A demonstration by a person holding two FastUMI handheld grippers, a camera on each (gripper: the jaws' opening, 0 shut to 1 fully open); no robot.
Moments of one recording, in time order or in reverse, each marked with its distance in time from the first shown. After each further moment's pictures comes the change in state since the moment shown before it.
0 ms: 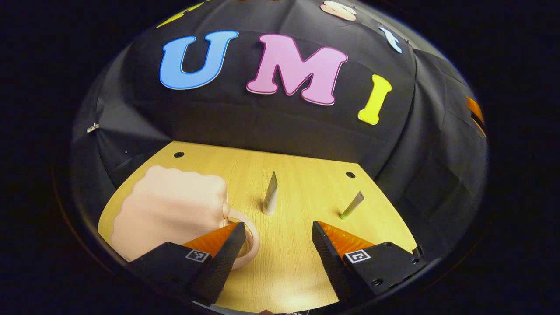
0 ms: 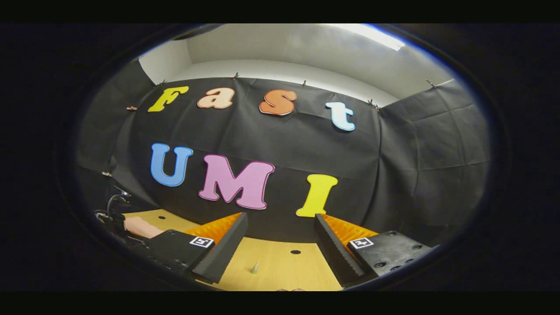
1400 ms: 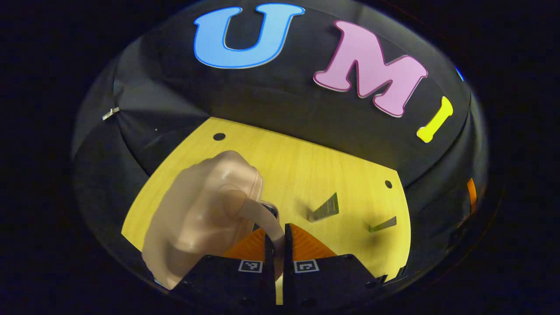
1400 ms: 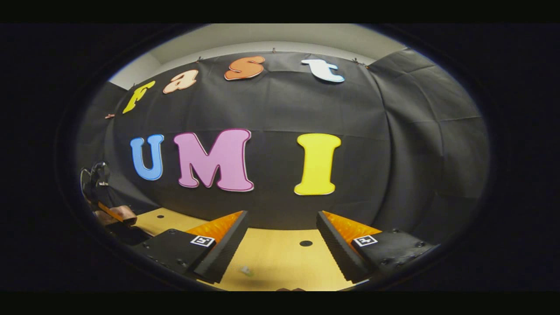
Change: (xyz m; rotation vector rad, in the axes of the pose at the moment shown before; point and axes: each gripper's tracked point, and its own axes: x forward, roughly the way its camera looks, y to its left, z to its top) left arm -0.030 0.149 0.128 -0.195 0.169 0.180; right arm 0.130 -0.042 -0.104 0.196 0.165 0.064
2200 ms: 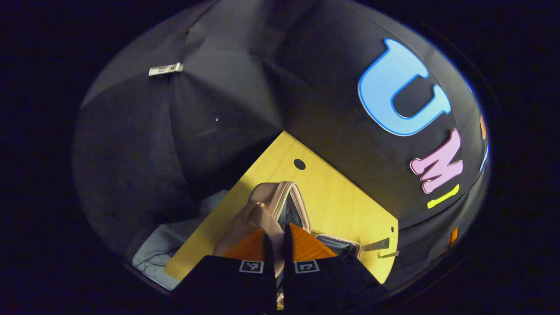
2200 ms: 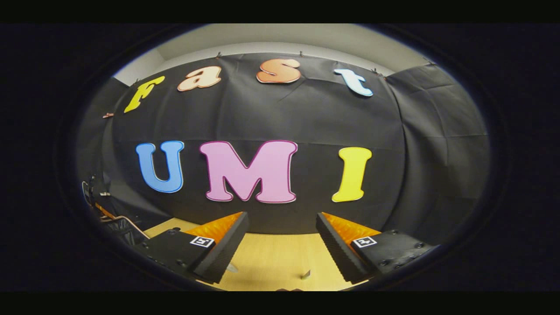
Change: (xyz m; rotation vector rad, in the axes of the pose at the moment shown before) left arm 0.038 0.364 0.072 -0.397 0.023 -0.151; right arm 0.001 0.183 0.035 -0.016 0.032 -0.064
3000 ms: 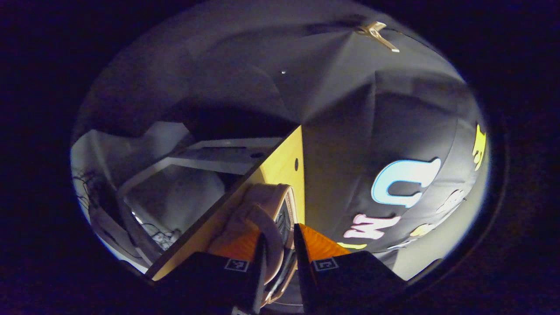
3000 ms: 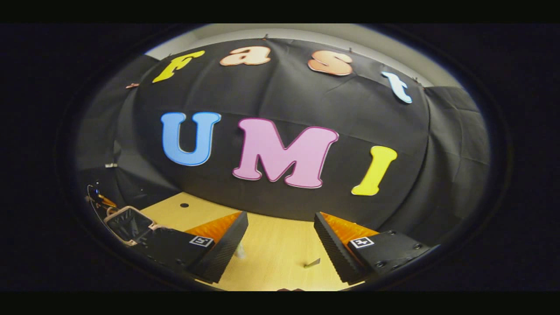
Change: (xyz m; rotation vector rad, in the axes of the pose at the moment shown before) left arm 0.039 0.146 -0.023 -0.682 0.116 -0.542; right arm -0.026 0.097 -0.027 -0.235 0.139 0.098
